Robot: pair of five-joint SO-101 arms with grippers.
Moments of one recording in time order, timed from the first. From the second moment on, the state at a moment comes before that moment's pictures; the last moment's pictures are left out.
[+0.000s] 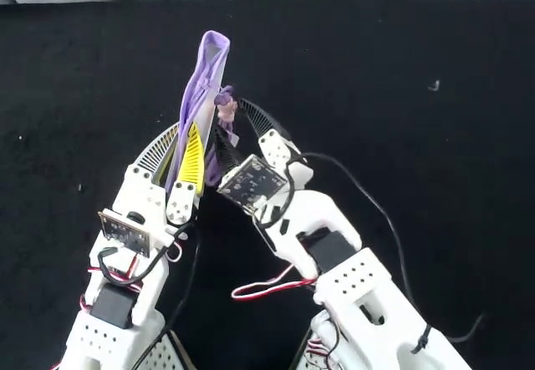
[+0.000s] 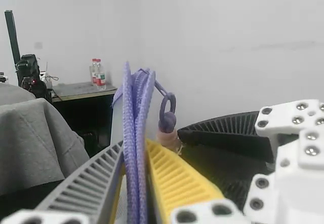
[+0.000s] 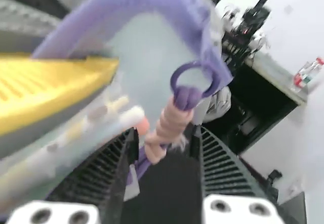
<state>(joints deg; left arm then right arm) 15.1 -104.5 94.4 5.2 -5.5 -31.2 -54.5 74.0 -4.1 29.1</state>
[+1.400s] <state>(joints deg) 14.9 -104.5 94.4 5.2 -5.5 -28.3 -50.2 70.9 -5.6 17.3</state>
